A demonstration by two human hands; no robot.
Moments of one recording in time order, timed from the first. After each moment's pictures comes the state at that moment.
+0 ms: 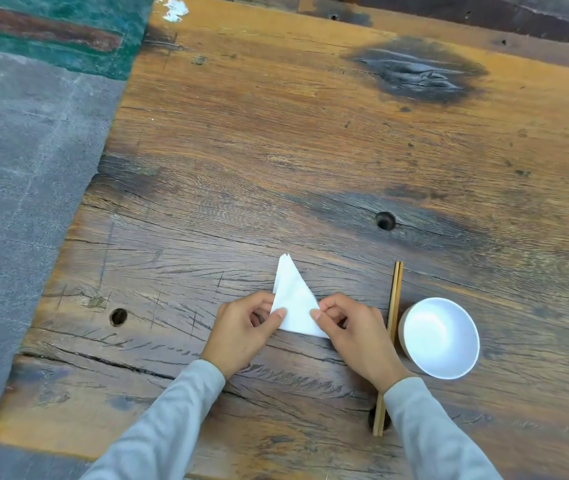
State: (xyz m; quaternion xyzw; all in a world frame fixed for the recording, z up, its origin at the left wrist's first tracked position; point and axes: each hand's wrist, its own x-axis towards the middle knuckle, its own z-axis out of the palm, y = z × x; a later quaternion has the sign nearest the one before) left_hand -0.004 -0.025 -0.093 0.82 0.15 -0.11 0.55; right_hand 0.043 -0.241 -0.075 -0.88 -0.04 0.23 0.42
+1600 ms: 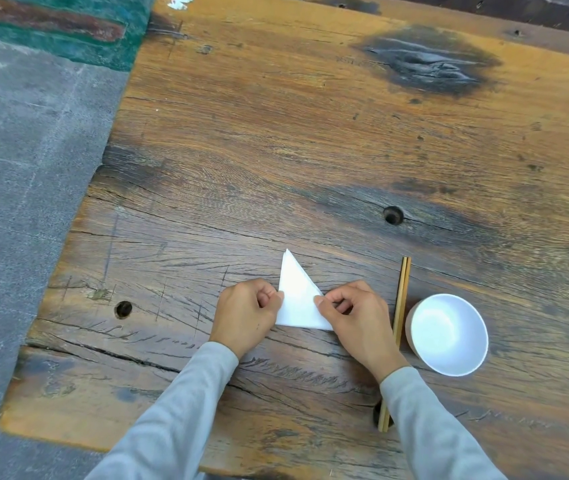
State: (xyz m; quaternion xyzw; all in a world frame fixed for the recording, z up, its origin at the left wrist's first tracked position) left_hand 0.016 -0.027 -0.082 0.87 0.24 -0.14 0.40; right_hand 0.050 -0.228 -0.074 -0.90 0.03 0.20 0.40
